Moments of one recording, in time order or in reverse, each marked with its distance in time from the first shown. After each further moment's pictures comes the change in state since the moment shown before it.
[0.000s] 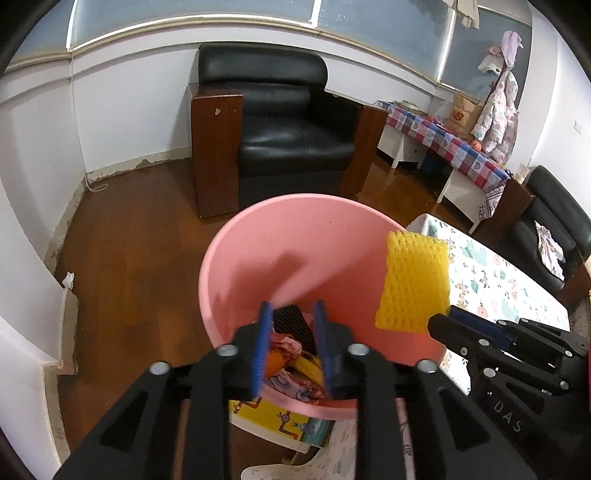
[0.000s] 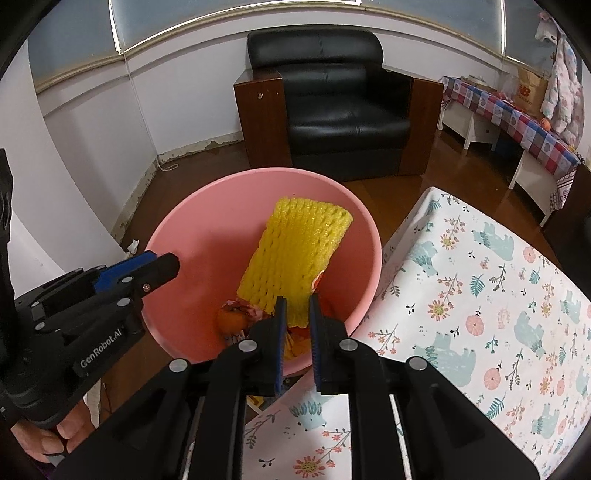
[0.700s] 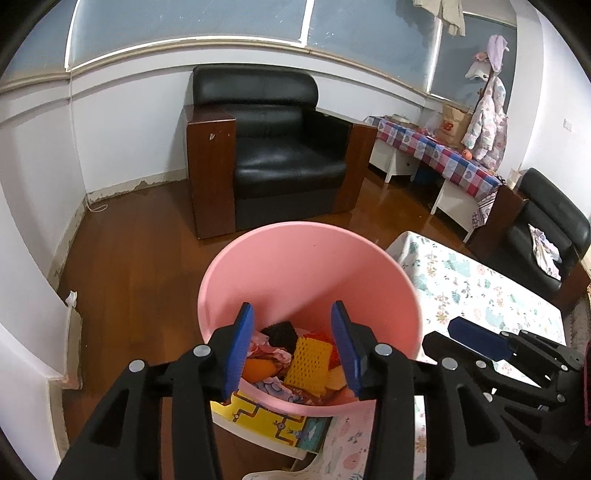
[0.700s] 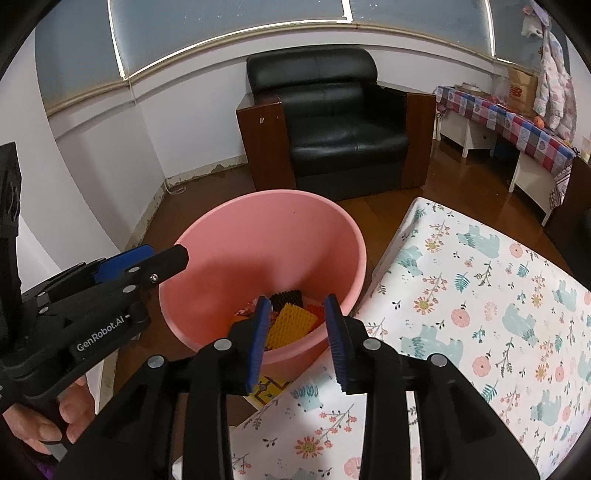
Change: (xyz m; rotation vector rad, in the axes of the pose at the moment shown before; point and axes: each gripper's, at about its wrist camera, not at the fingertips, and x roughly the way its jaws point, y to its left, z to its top) left arm -0.037 -0.014 0.005 0.033 -0.074 -0.013; right arm -0.037 -0.013 -0.015 0.049 -0.093 0.041
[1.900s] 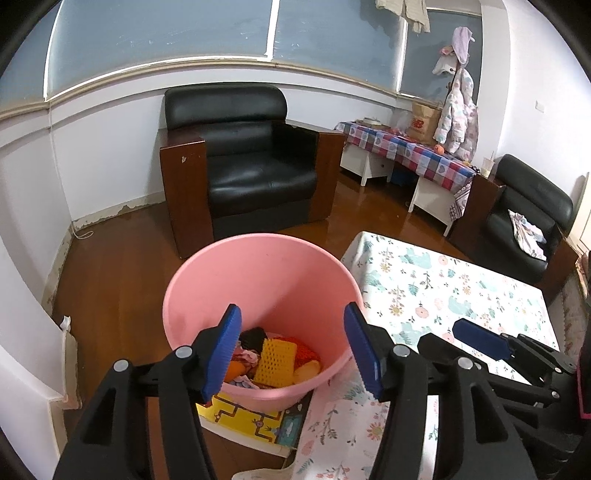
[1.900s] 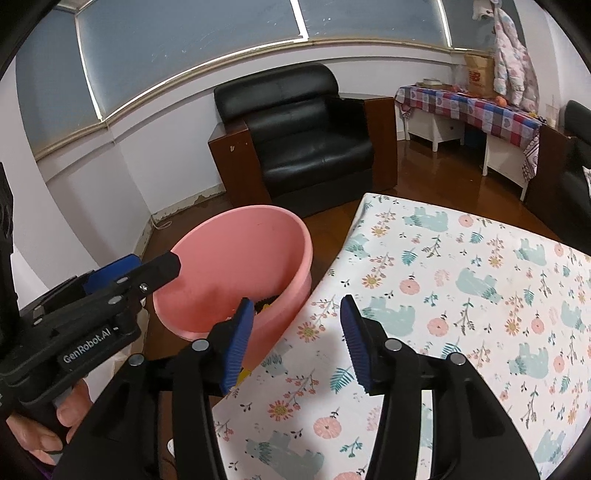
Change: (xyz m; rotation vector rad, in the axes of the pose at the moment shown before) left arm -0.042 -0.050 -0.010 0.091 -0.038 -0.053; right arm -0.052 -0.040 -0.031 0.139 -0.093 -0.039
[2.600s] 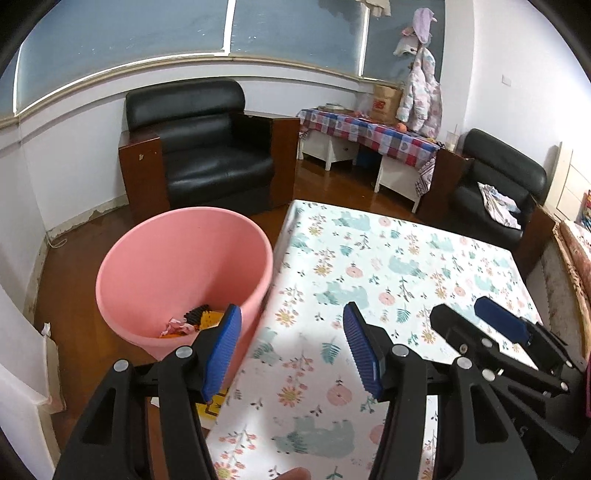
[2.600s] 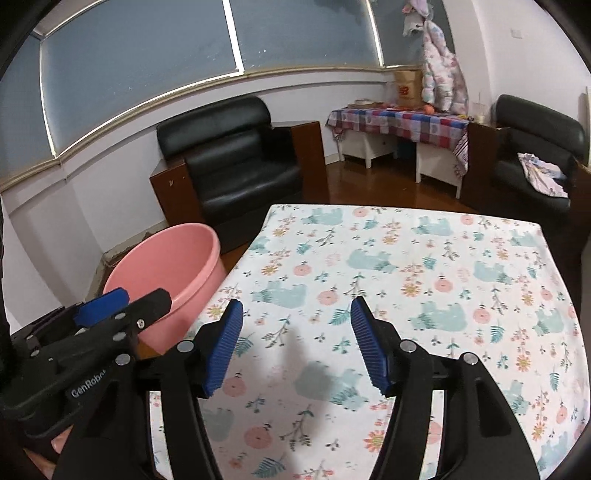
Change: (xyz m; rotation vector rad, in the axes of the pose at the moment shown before) left arm -0.005 -0.083 -0.044 0.093 0.030 -0.093; right arm -0.057 -0.060 -0.049 0.109 -0.142 -0.209
